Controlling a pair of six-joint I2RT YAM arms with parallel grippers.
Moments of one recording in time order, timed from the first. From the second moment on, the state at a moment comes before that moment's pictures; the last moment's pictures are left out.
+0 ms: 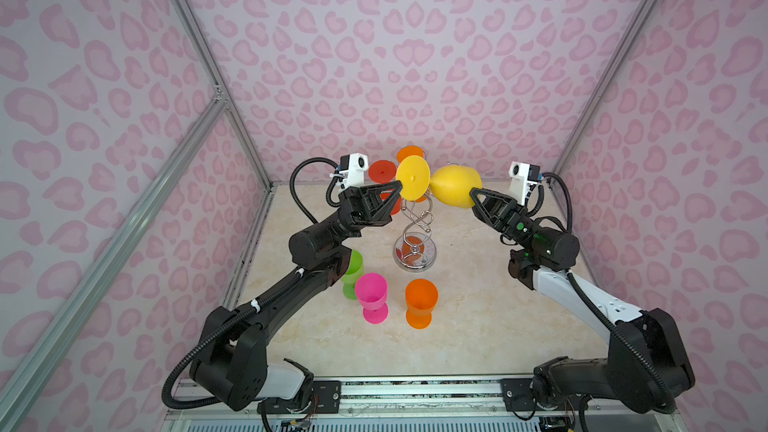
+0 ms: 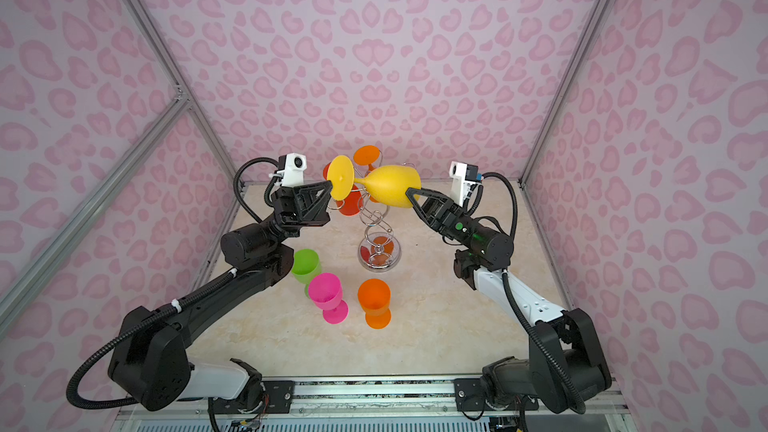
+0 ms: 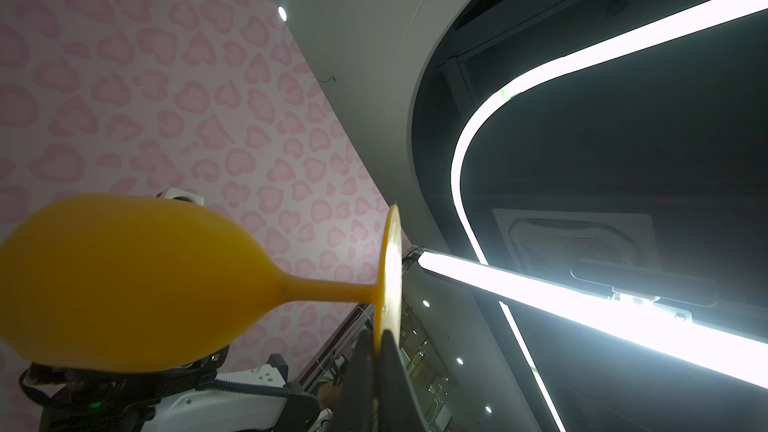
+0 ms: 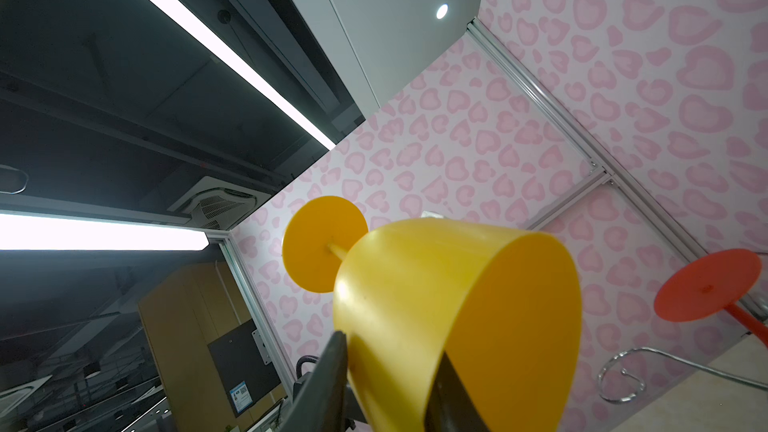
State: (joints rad) left arm -0.50 1.41 1.00 1.47 0.69 -1.95; right arm 0.34 1.36 0.84 1.46 -0.74 1.50
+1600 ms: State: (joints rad) left arm -0.52 1.05 1.05 0.67 0.88 -1.13; right arm -0.08 0.90 1.32 -0.96 -0.42 0.35
